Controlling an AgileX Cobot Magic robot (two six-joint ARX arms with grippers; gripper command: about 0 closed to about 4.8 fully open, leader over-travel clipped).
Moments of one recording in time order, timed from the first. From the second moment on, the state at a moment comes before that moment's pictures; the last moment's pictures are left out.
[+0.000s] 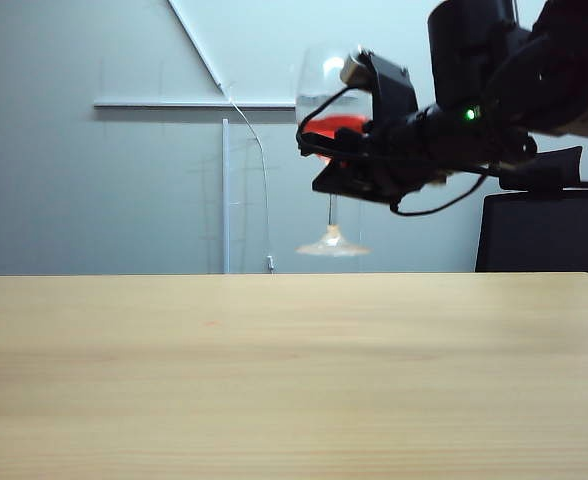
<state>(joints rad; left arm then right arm) -0.45 0.00 0.01 -0.03 0.07 0.03 0.50 1.76 0.82 0.84 -0.09 0.03</state>
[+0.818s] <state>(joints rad) -0.45 0.00 0.01 -0.03 0.07 0.03 0.67 1.70 0.70 0.96 0.14 -0.24</state>
